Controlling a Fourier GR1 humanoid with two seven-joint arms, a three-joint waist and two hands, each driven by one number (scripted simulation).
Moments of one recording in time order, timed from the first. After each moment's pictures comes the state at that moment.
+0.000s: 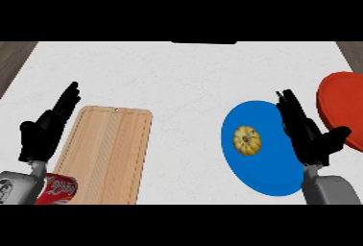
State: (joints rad) left arm -0.17 0.53 -0.21 -1.44 0.20 0.17 0.02; right arm -0.14 -0.24 0.05 -1.36 -0.24 -0.05 -0.06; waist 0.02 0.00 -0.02
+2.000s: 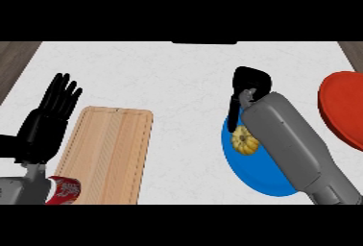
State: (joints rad) left arm -0.14 0.38 -0.06 -1.57 0.47 0.08 -0.03; right arm -0.84 -0.22 0.38 -1.11 0.53 0.49 1.14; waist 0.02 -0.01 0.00
